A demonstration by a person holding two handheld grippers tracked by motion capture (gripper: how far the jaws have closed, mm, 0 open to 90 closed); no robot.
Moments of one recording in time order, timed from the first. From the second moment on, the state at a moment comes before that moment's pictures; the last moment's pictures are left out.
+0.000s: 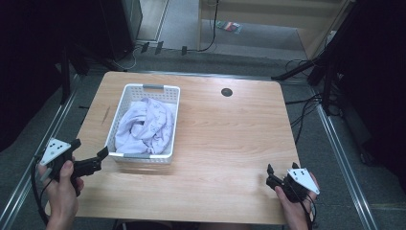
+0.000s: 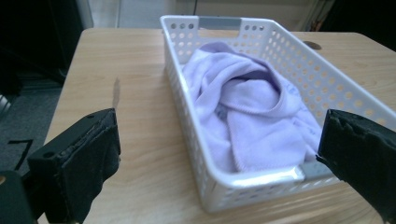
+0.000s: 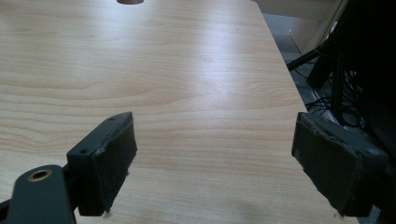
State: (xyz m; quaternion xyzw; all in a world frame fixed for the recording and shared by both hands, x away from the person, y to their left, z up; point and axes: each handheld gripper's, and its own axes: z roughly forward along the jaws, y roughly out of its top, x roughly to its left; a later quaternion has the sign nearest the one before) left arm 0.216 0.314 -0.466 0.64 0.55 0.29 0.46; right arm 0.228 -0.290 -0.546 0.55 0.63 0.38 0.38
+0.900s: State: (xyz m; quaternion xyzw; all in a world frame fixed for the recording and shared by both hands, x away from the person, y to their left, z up) left arm 0.306 0.254 -0.430 0.74 0.51 0.23 0.36; right arm 0.223 -0.292 -0.546 0.54 0.64 0.41 0.36
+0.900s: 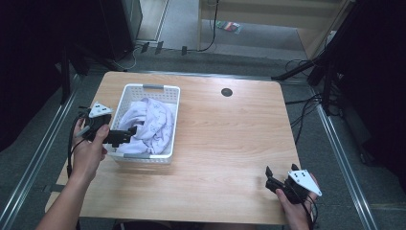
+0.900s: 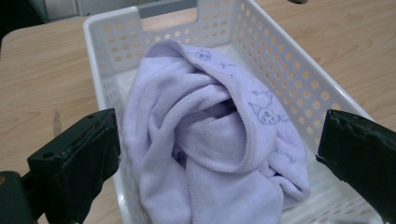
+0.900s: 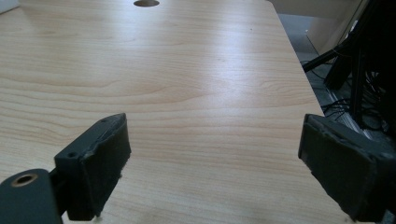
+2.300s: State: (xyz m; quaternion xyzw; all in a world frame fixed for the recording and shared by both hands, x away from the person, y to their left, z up) left arm 0.409 0.209 -0.491 0.80 0.56 0.11 0.19; right arm 0.225 -0.292 -0.546 0.55 0.64 0.40 0.36
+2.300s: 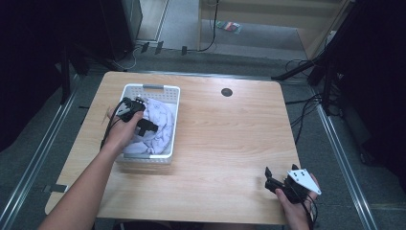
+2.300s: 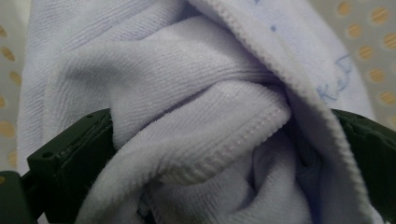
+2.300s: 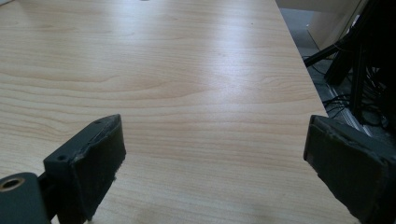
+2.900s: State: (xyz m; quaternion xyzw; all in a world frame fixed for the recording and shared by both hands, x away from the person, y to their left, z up) left arm 0.409 0.187 -0.513 0.82 0.54 0.13 0.13; right arm 0.226 -0.293 -0.546 0.55 0.64 0.40 0.35
